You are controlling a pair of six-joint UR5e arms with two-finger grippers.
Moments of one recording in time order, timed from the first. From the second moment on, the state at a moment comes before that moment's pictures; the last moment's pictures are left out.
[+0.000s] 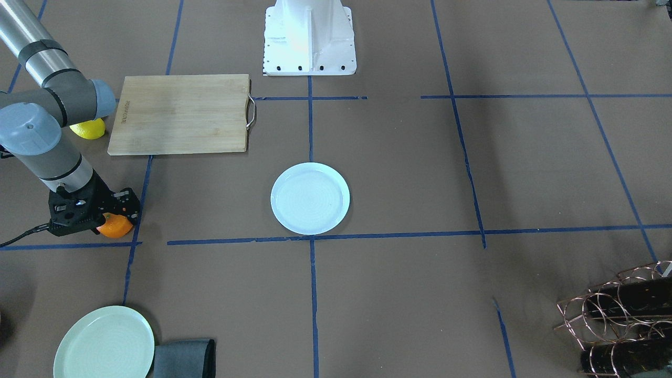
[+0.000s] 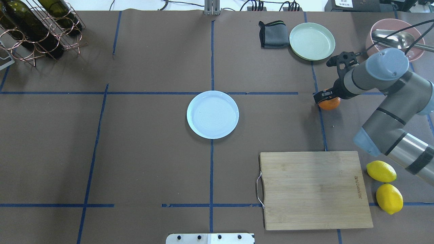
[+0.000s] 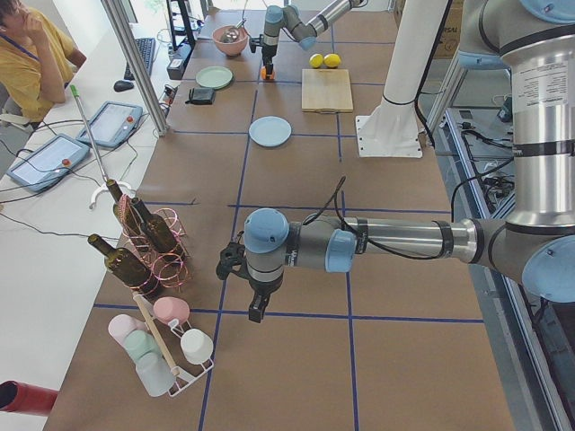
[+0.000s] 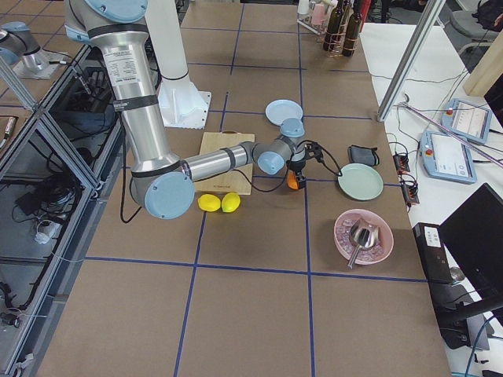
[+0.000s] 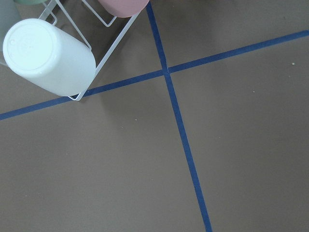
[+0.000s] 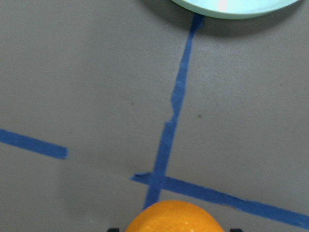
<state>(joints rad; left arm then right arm) -1.57 -1.43 -1.74 -1.66 -2.33 0.19 0.85 -1.28 1.52 -1.07 1.98 0.72</state>
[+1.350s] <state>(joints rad) -1.57 -1.43 -1.73 -1.66 -2.33 0.19 0.51 -0.65 1.25 -1.42 1.68 1.21</state>
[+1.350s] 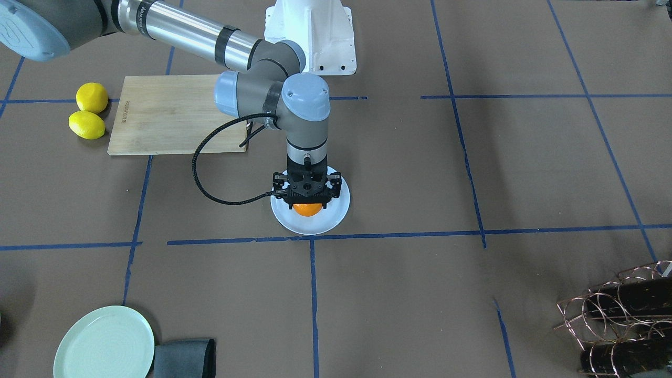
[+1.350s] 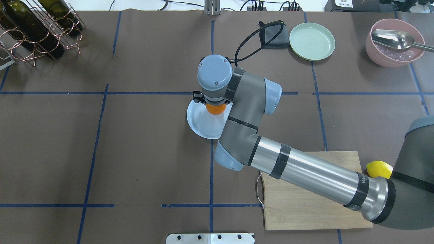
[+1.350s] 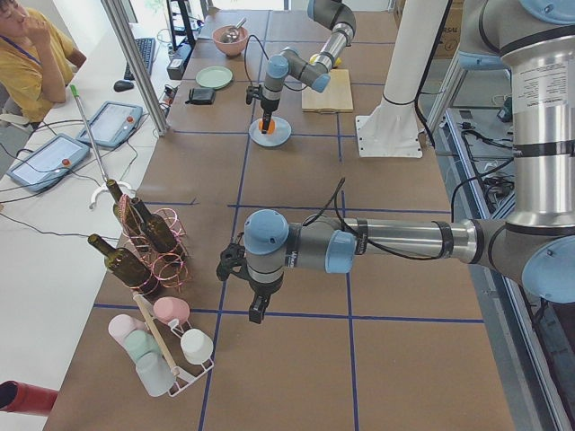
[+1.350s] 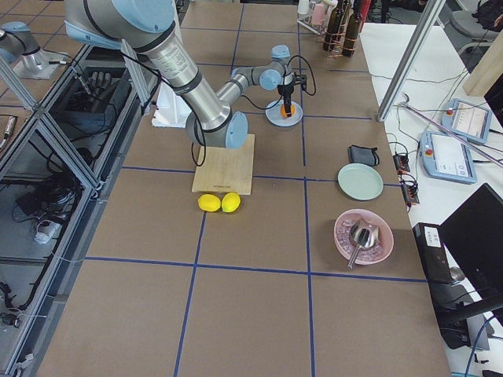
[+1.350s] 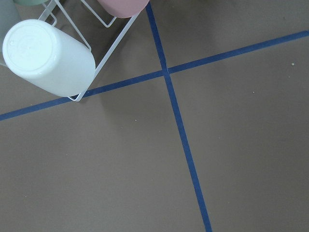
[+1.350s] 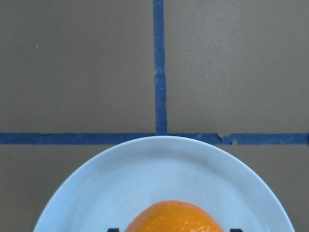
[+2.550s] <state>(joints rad) -1.57 -1.43 -1.71 -1.65 -2.33 0.19 0.76 -0.72 1.39 -1.60 1.97 0.93</state>
